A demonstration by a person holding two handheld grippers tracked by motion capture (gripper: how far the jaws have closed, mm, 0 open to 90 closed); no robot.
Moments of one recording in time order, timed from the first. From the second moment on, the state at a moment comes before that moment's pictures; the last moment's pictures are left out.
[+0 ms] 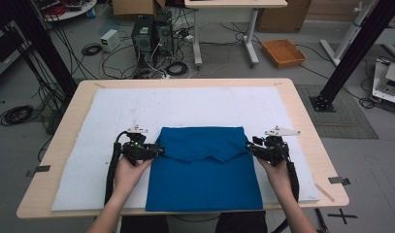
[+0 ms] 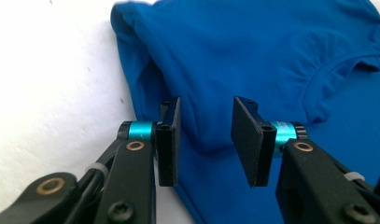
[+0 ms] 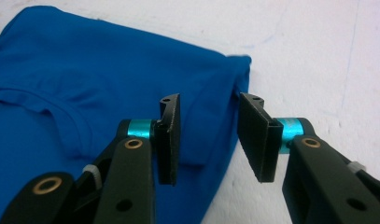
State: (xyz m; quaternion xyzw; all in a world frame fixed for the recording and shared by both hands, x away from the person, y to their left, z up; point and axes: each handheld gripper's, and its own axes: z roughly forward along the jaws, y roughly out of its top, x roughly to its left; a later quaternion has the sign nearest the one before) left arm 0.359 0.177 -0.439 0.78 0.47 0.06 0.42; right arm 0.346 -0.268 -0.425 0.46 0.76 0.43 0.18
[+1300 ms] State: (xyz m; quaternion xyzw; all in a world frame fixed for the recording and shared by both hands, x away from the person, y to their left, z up) left arm 0.349 0.182 -0.424 0.77 0.45 0.07 0.45; right arm 0.342 -0.263 -0.431 0.45 0.77 0.42 0.14
